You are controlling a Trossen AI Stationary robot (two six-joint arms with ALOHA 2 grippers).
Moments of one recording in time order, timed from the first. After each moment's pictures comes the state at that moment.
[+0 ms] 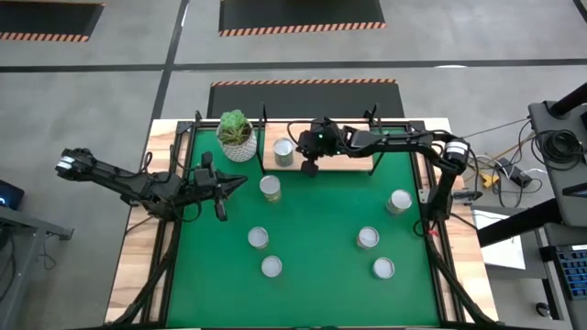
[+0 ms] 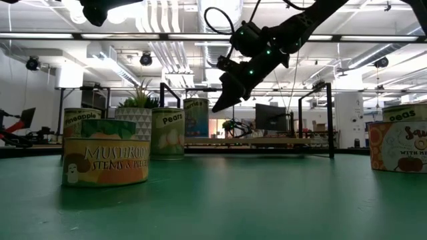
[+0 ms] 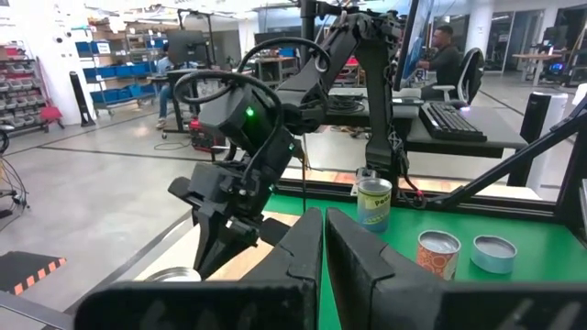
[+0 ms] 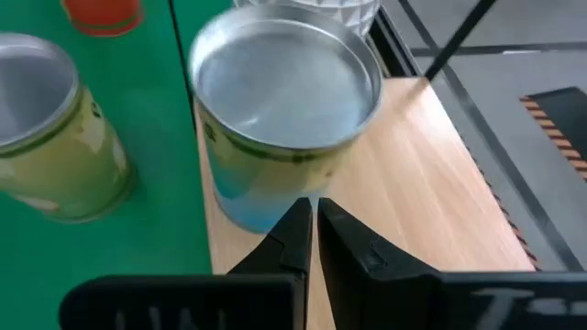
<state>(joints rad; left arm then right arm) -0.30 0.74 0.55 0.19 -0.62 0.02 -0.39 1.80 1.22 -0.05 -0.05 -0.23</state>
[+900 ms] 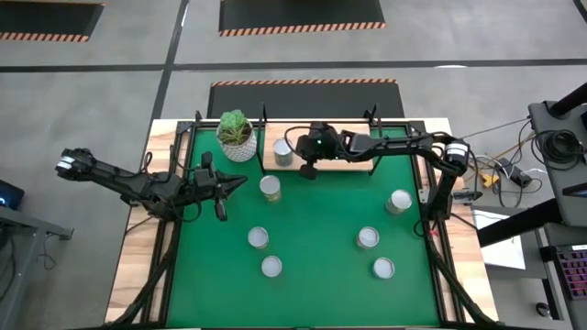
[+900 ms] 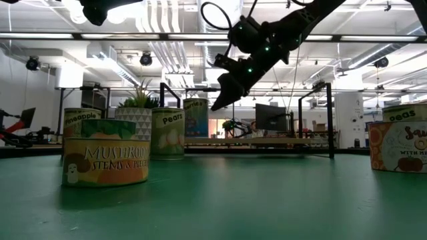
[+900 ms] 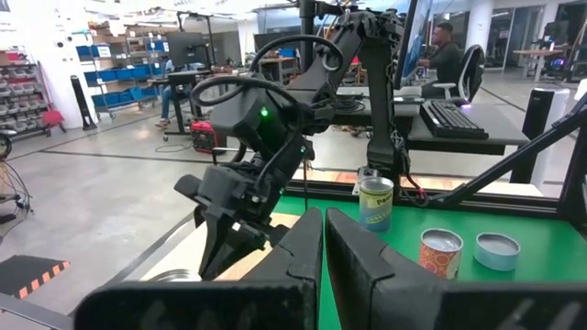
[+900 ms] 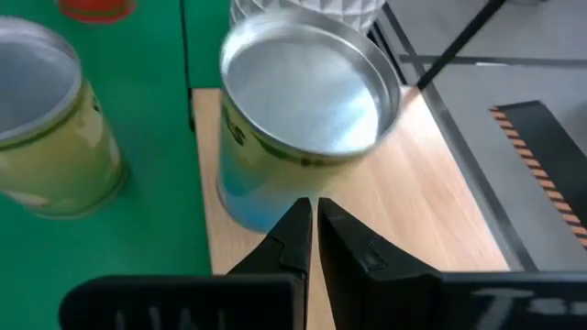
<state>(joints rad) -0.30 0.74 0.55 0.19 -0.62 0.03 -0.35 1.80 1.22 -0.04 0.05 -0.26</state>
